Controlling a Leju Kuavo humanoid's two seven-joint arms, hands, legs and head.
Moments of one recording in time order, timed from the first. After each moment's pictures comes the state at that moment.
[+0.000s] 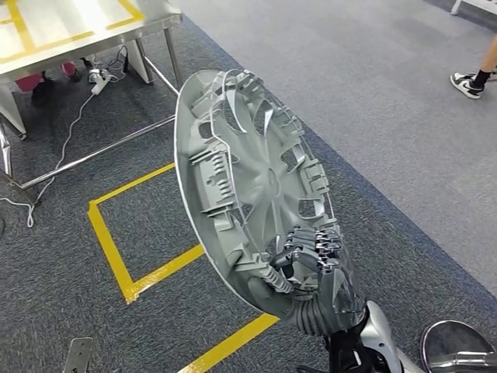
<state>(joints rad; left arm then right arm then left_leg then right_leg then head) -0.06 -0.12 0.72 -0.28 -0.87 0.24 -0.40 -0.16 -0.27 0.69 -1.94 0.86 -0.51 -0.30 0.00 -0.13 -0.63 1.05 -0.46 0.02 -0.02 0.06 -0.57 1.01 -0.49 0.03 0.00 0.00</state>
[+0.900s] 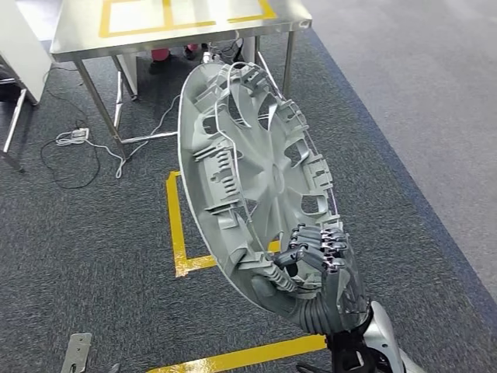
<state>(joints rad) -0.07 -0.12 0.71 -0.28 -0.87 0.23 -0.40 -0.15 -0.27 0.68 -1.95 0.87 -0.51 -0.30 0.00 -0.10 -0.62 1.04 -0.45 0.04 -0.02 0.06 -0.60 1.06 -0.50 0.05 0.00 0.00</state>
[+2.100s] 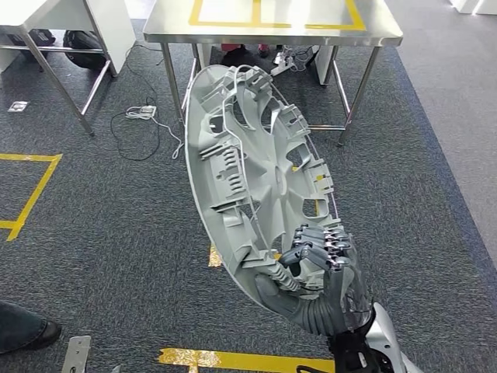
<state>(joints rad) -0.07 -0.12 0.71 -0.28 -0.84 0.22 -0.40 -0.13 -0.27 0.67 -1.96 0.86 -0.52 -0.28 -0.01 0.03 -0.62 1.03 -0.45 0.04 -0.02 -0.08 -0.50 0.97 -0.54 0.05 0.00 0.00</state>
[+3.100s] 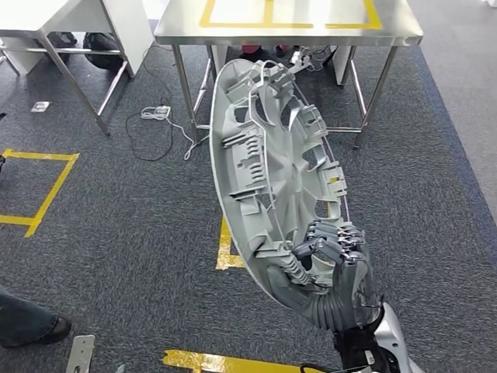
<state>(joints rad) -0.07 -0.12 0.71 -0.28 -0.83 0.22 -0.40 -0.11 -0.26 0.62 -1.97 0.84 -0.52 -0.28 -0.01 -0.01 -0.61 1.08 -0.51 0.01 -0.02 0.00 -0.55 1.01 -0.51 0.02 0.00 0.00</state>
